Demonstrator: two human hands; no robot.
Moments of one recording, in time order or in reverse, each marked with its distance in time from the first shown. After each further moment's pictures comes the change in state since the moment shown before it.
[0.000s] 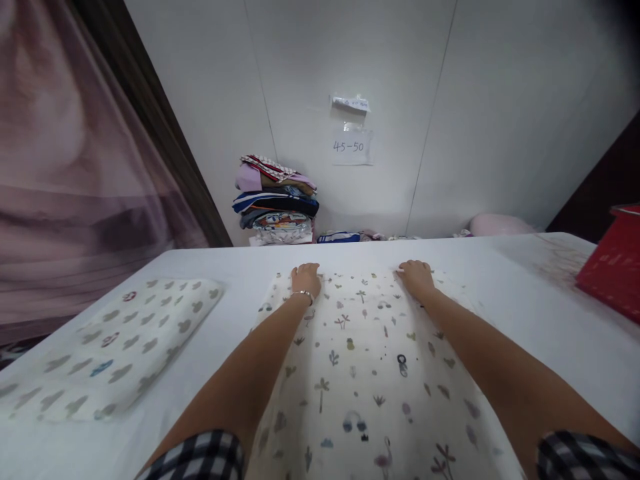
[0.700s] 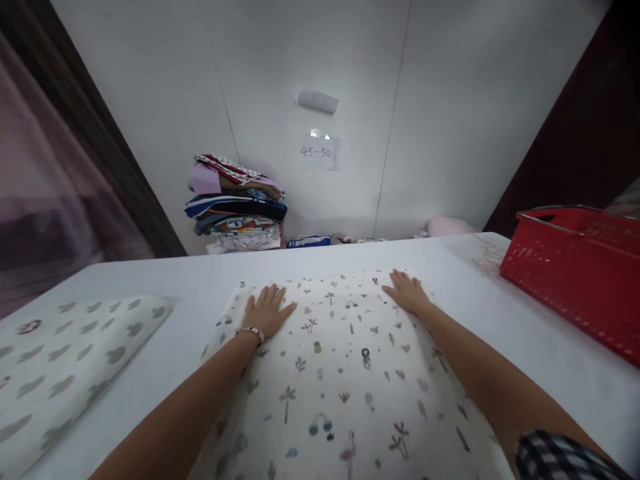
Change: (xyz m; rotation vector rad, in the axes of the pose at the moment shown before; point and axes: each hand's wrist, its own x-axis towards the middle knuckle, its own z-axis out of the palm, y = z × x) left_hand -0.041 -0.033 0.022 0.142 -0.192 0.124; right_hand -0.053 0.057 0.002 0.089 -0.228 0.099
